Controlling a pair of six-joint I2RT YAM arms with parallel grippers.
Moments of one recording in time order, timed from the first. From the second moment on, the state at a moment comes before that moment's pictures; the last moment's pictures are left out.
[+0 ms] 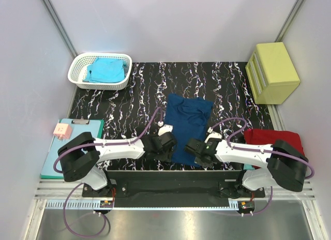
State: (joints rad) left arm -1.10 1.52 0.79 -0.40 -0.24 -0.81; right arm 1.06 1.35 0.67 -0.76 0.38 1.44
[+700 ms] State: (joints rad) left arm -1.10 1.47 0.79 -0.46 -0.26 -0.80; right arm 1.06 1.36 0.68 -0.81 0.37 1.45
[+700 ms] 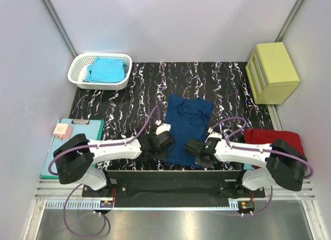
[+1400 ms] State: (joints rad) left arm -1.10 1.47 0.77 -0.43 -0.20 -0.80; right arm 1.07 1.36 0.68 -0.82 0.38 1.47
